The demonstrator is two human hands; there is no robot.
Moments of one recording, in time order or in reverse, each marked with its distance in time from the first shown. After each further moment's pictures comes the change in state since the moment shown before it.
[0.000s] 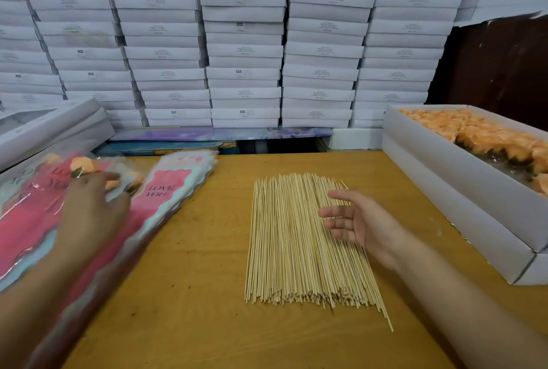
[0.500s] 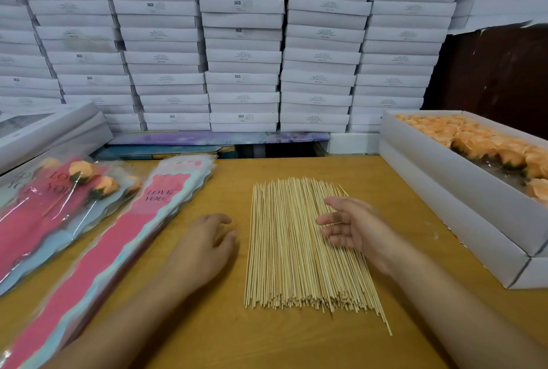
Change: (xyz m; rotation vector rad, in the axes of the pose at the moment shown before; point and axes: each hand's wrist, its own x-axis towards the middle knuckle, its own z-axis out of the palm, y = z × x) left_hand -0.075 0.080 0.069 -0.082 -0.476 0.227; right_hand 0.000 0.003 0.003 -0.096 0.036 -0.015
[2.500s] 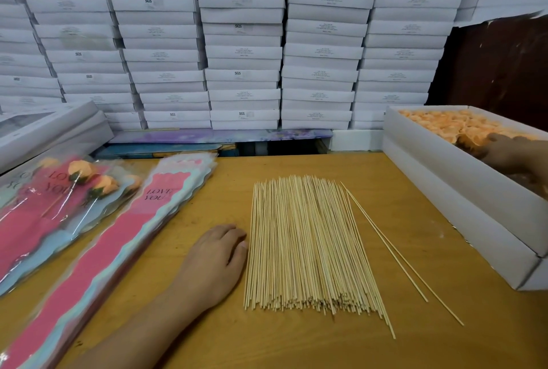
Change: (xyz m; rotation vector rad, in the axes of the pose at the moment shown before) left_hand -0.012 0.003 0.021 0.140 -0.082 0.109; right_hand 0.079 -0.088 -0.151 -1.562 0.173 0.219
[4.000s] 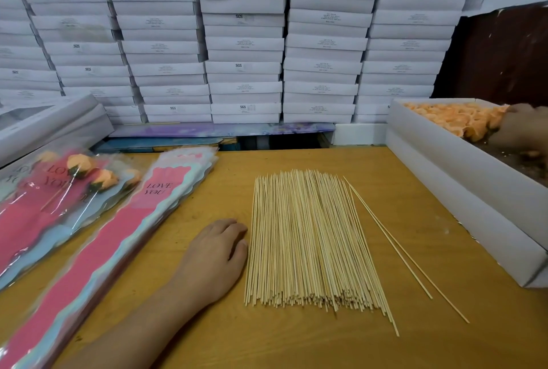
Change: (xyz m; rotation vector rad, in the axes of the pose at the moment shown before) left_hand 0.001 0.001 0.000 0.036 -0.012 -0.005; right_hand 0.073 0.117 -0.019 0.005 0.363 0.318
